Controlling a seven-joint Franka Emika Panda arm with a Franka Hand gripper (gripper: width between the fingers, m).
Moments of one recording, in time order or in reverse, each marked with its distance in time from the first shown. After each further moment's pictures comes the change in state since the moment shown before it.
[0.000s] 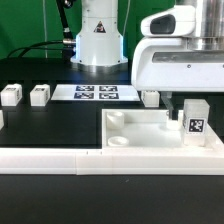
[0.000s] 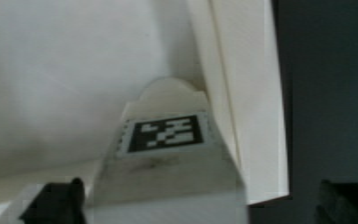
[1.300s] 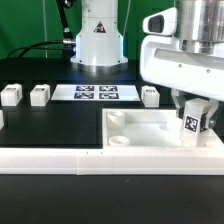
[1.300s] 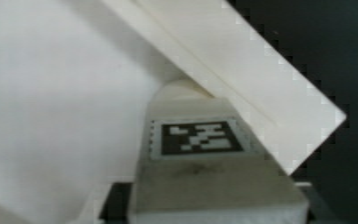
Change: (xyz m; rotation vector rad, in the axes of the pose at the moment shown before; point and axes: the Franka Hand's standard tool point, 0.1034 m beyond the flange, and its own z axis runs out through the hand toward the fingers) arm 0.000 0.007 0.003 -0.068 0.000 0.919
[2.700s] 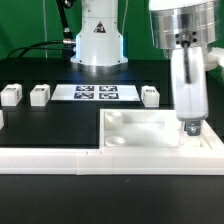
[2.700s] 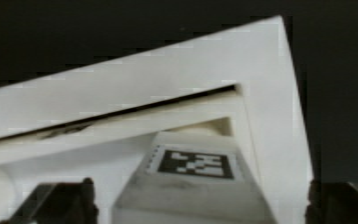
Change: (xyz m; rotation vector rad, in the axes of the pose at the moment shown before) arm 0.005 -0.001 -0.005 0.037 -0.188 0.573
